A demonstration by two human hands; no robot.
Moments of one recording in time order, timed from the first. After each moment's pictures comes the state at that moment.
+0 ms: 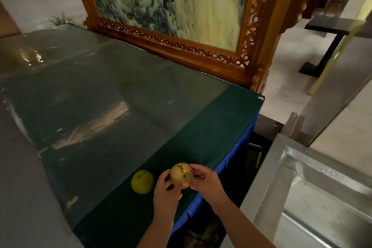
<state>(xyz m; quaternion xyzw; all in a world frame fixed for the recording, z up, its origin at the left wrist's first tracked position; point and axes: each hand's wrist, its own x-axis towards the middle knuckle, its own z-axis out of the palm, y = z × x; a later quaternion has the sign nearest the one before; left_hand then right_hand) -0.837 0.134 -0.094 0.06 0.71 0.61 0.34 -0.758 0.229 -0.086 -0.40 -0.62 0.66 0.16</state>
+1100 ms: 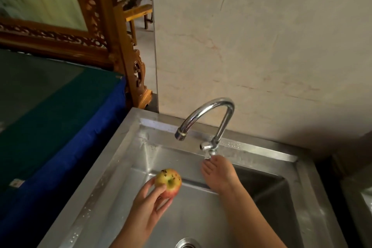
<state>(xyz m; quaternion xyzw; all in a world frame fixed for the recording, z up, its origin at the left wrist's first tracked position) -0.506 0.251 -0.117 0.09 0.50 0.55 0.67 -0.332 0.355 -0.086 -0.53 -0.10 0.73 0.42</state>
